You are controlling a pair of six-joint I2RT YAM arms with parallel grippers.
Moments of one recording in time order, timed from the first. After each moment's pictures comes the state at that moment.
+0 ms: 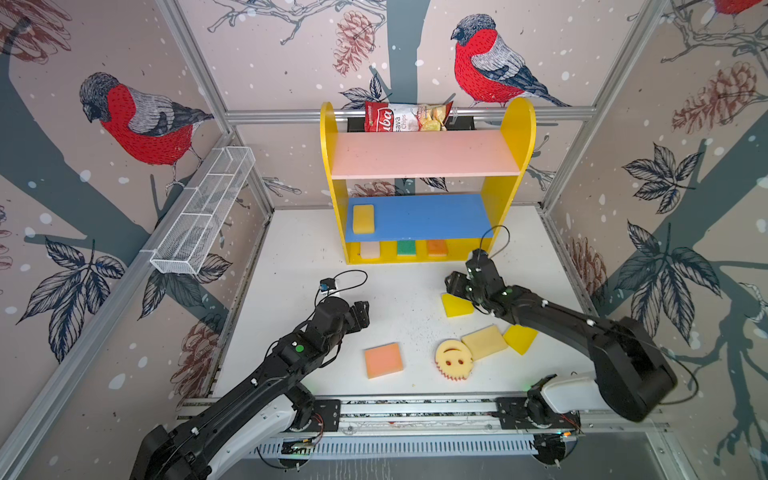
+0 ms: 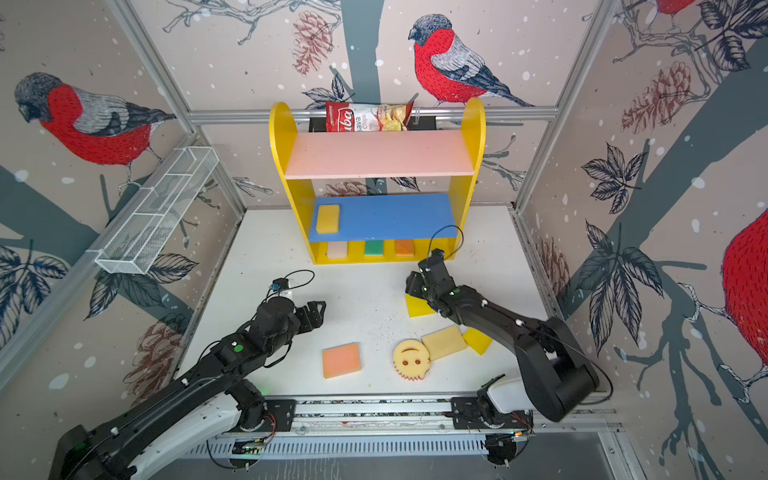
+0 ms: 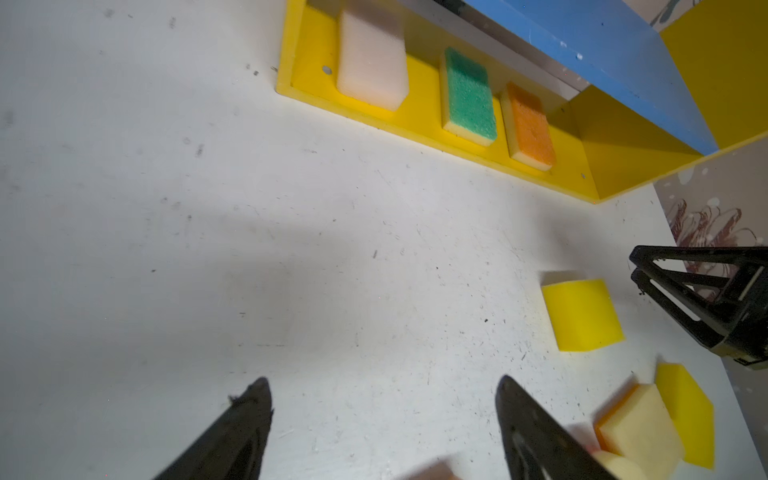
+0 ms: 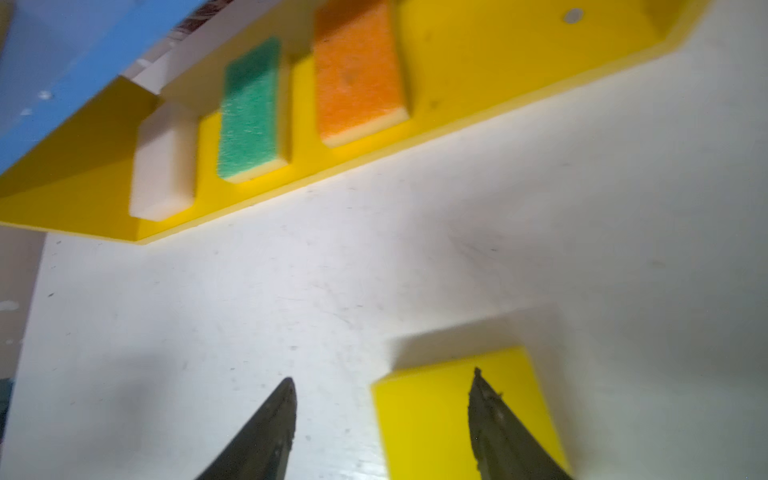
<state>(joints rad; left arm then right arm) -0.65 0.80 0.45 -0.31 -0.19 -0.74 0.58 1.37 0.70 -0.11 0.07 0.68</state>
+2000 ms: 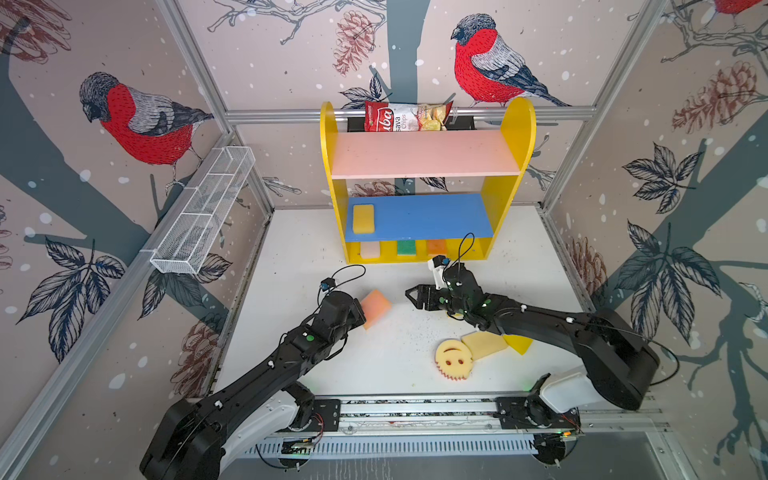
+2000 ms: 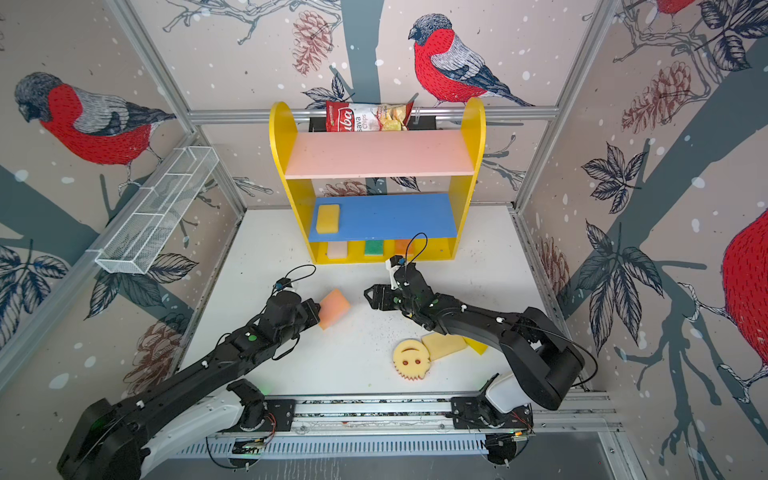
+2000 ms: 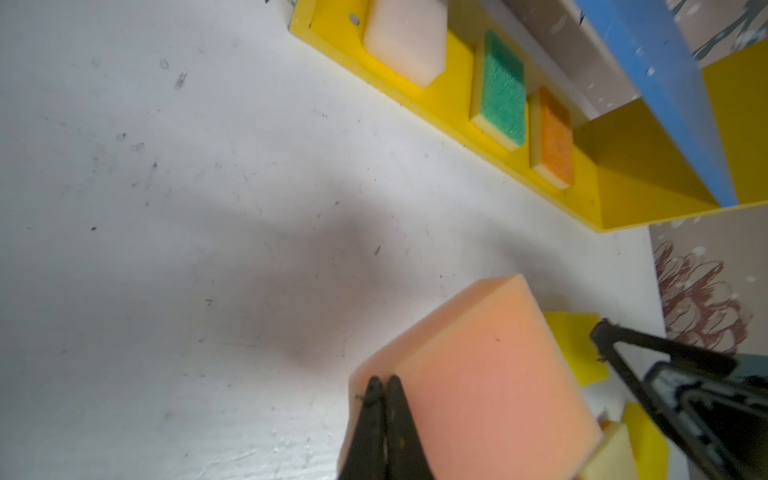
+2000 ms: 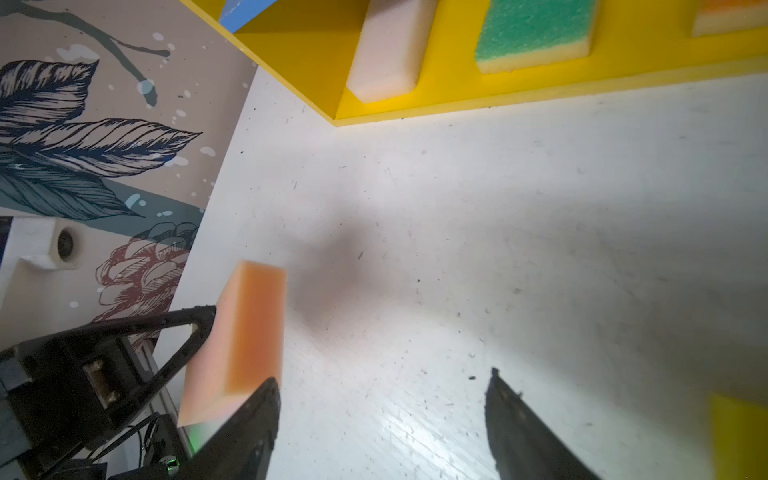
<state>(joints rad) -0.59 0.92 0.43 -0.18 -0.14 -0.92 0.82 1.49 0.73 0.19 -0.18 0.67</state>
